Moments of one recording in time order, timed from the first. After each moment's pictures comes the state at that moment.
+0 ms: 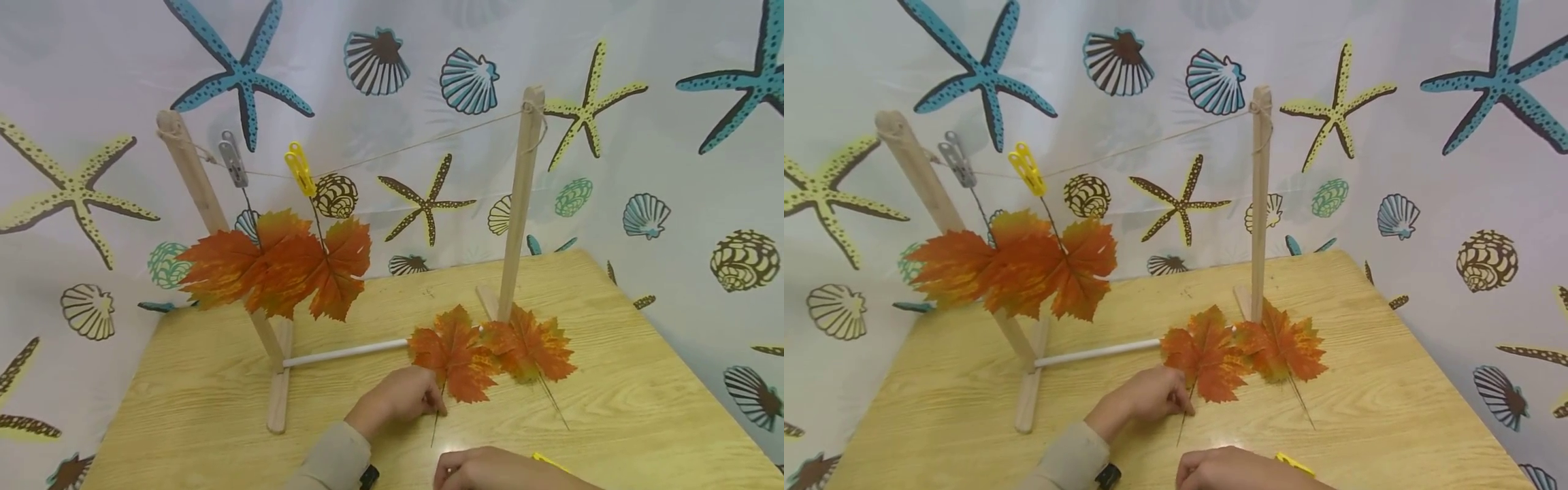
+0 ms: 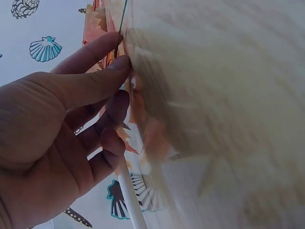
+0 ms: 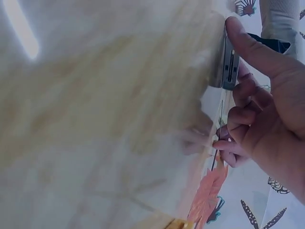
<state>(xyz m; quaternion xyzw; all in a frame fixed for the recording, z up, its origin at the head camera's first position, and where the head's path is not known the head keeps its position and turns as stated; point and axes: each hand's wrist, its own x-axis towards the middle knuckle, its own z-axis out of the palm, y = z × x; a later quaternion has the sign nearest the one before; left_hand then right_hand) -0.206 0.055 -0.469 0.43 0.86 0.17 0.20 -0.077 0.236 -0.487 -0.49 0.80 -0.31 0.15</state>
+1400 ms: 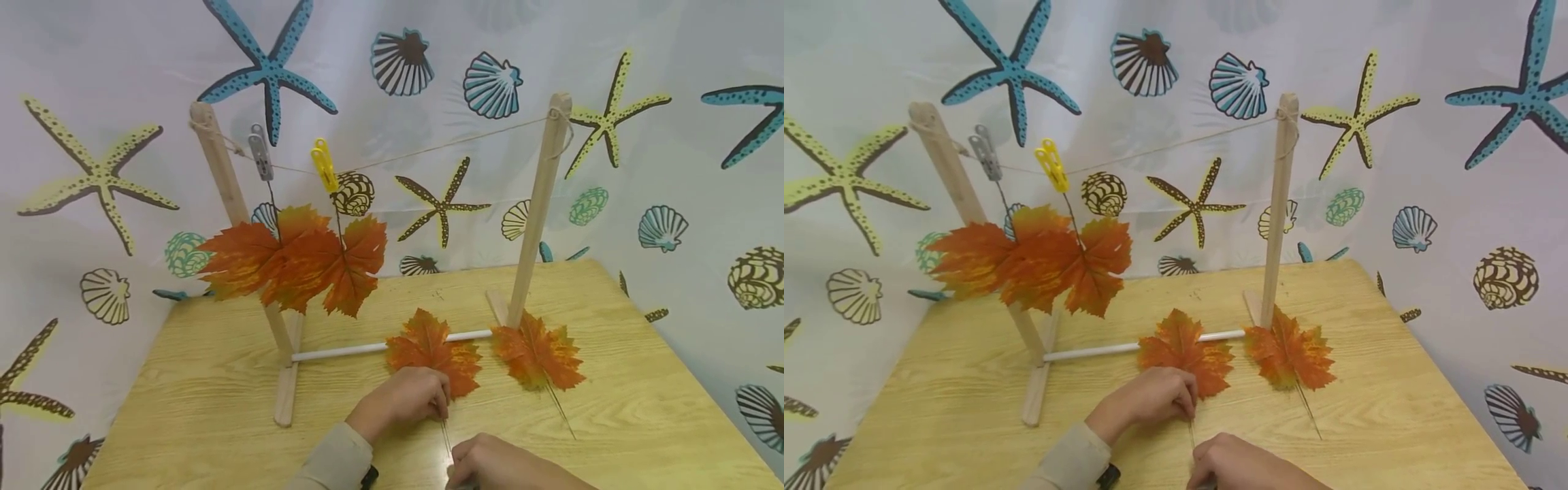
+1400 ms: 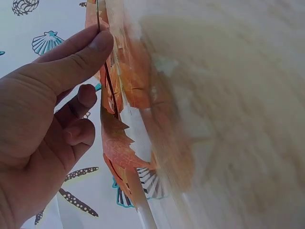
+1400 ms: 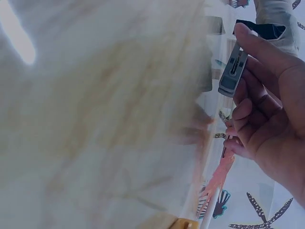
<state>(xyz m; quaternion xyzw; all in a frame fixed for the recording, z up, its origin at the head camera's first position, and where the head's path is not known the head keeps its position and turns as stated) -0.203 0.043 -0.467 0.53 0.83 0.12 0.10 -0.084 0.229 -0.481 -0.44 0.82 -0.35 0.13</state>
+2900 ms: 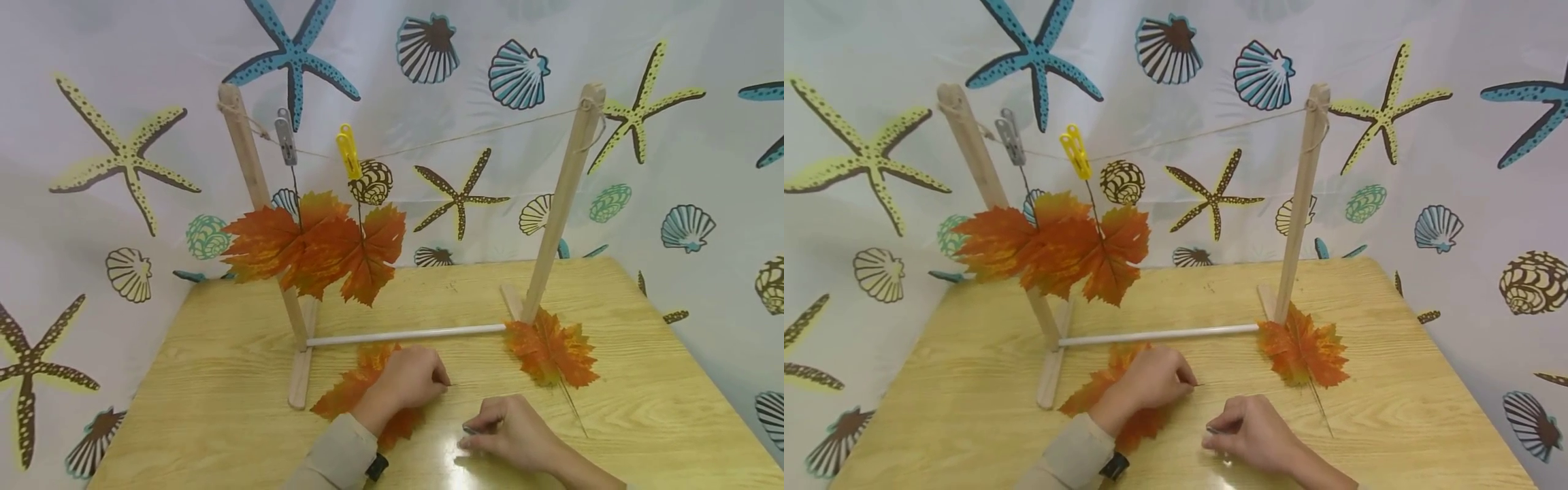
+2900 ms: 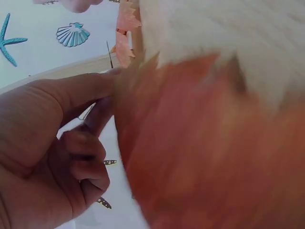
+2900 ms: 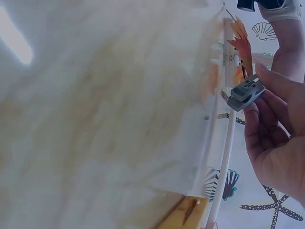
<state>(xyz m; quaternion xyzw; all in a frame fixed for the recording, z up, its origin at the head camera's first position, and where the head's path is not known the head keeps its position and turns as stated) -0.189 0.029 -0.449 0.34 0.92 0.16 0.08 -0.089 0.233 -0.477 -0.19 0.85 -0.49 0.08</state>
